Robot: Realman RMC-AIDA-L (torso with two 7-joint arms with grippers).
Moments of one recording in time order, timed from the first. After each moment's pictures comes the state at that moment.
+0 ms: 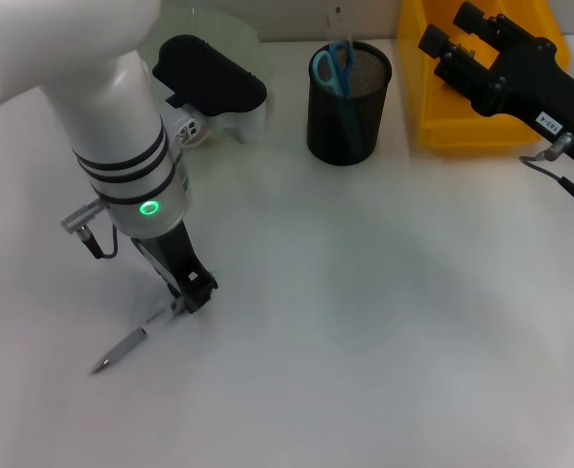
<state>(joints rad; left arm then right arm) -0.94 -2.08 1.67 0.87 2.62 1.49 -2.81 0.55 2.08 -0.76 -0.27 -1.26 -1.42 0.87</state>
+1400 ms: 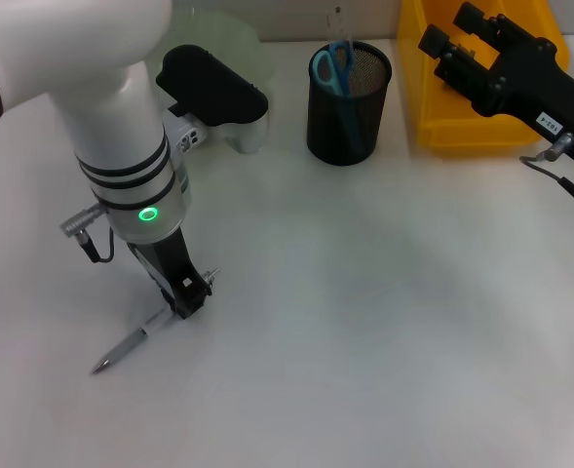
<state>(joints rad) -0.96 -2.08 1.70 0.83 2.62 1.48 -2.81 0.55 2.08 -0.76 -0.27 -1.26 -1.42 0.87</state>
